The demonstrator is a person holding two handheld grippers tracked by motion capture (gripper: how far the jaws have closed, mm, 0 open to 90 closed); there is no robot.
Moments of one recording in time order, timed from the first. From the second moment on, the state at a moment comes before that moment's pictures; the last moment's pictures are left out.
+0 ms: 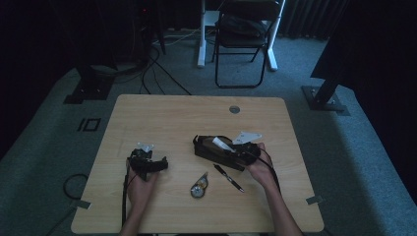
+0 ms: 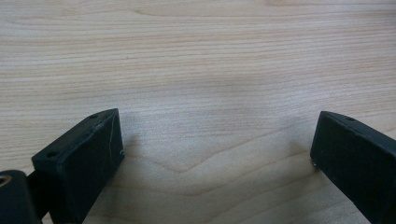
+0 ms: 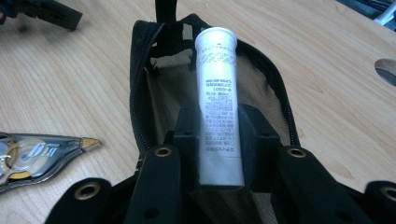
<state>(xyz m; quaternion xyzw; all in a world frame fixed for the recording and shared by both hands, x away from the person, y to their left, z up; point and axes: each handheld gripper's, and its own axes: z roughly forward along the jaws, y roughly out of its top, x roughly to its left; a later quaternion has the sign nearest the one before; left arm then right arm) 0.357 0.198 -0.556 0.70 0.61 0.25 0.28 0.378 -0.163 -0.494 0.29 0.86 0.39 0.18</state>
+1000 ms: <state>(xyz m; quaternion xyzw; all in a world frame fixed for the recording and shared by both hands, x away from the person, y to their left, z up) 0.357 0.198 -0.556 0.70 0.61 0.25 0.28 0.372 -0.163 -0.486 0.30 0.85 0.40 0.19</state>
